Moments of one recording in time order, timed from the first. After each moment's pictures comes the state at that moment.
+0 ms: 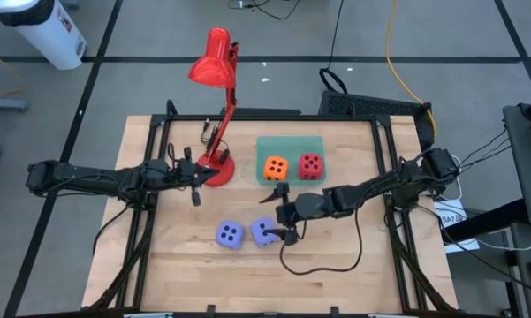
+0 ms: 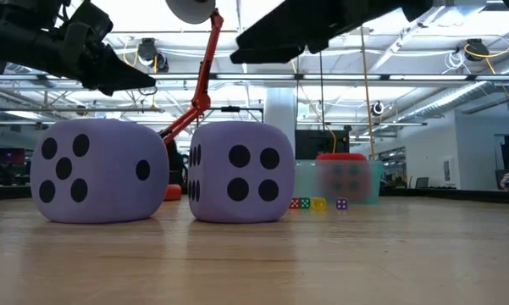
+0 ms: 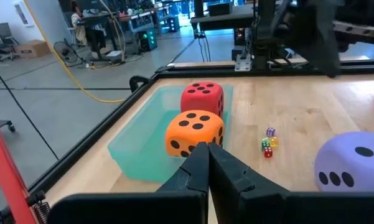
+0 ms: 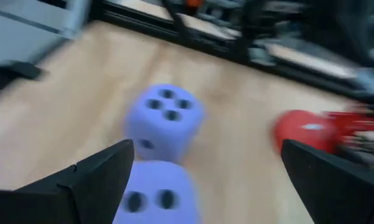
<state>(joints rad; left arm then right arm) 0.05 0.64 0.22 0.28 -0.20 0.08 0.25 1.64 1.00 0.24 0.16 -0.17</state>
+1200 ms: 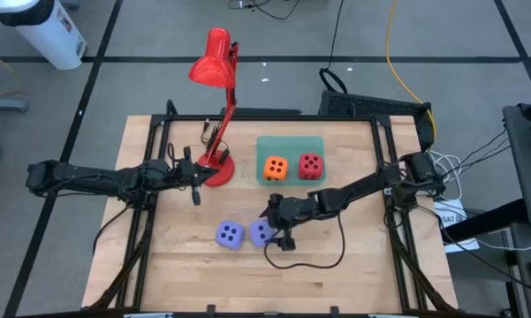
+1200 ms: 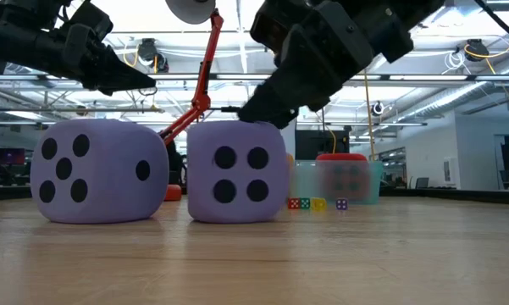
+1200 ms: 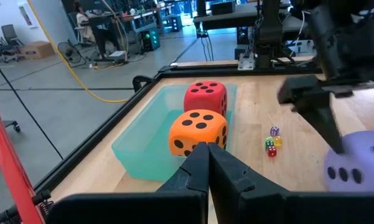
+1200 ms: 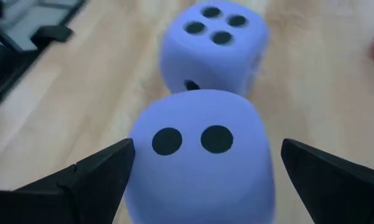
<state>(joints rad) 0.05 0.64 0.22 0.28 -0.21 0.09 0.20 1.83 1.03 0.15 -0.01 0.01</state>
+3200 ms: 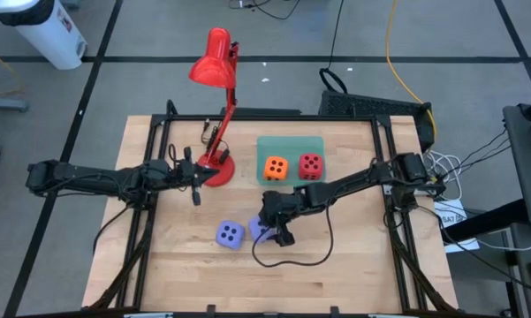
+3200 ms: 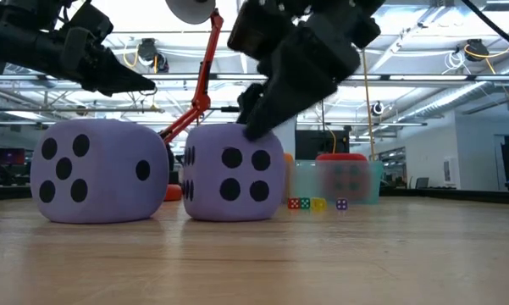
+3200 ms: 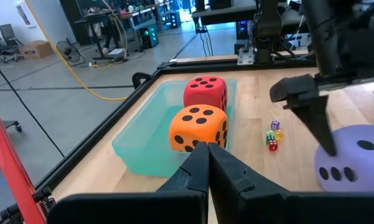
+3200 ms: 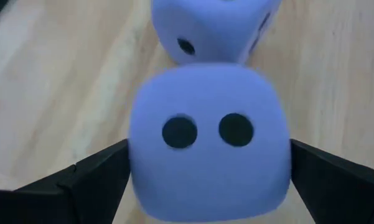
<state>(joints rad) 0.05 0.64 0.22 0.26 -0.21 0.11 0.15 1.90 1.25 -0.20 -0.14 -0.09</state>
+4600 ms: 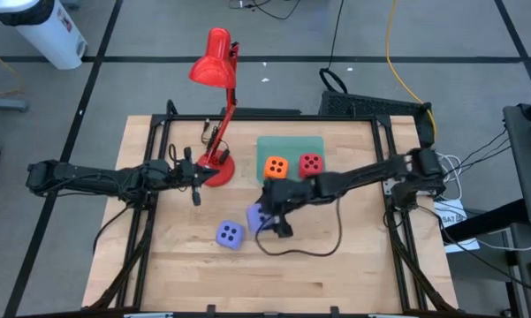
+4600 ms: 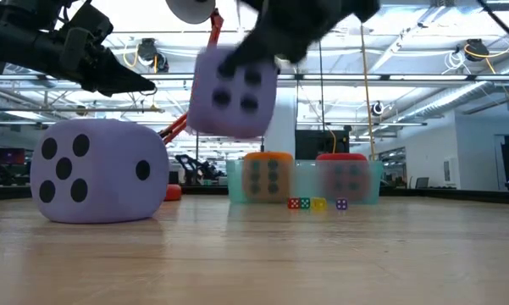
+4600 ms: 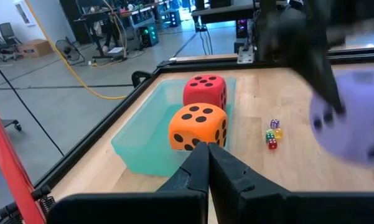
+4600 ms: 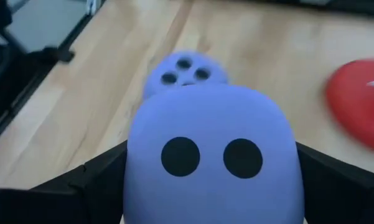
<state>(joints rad) 0.05 0.64 0.22 0.26 -0.21 0.11 0.12 1.74 1.25 -0.13 -0.13 -0.06</state>
